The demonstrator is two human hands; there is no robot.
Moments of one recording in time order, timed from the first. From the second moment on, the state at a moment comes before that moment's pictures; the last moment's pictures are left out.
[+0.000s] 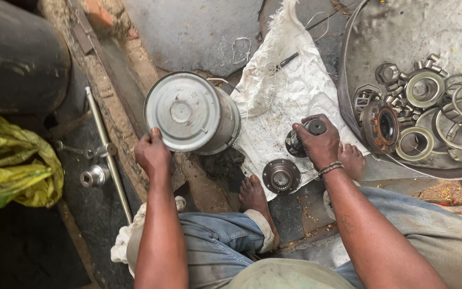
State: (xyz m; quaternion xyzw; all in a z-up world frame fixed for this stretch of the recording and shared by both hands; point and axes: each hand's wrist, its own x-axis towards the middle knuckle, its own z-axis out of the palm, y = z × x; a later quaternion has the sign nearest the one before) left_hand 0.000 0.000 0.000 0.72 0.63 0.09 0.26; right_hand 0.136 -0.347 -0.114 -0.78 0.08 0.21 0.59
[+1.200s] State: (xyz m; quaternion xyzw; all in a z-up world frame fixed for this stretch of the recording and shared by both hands) left_hand 0.019 -0.032 -0.084 0.56 0.47 -0.05 0.68; right_hand 0.143 -0.363 -0.118 -0.63 0.09 0.29 0.72
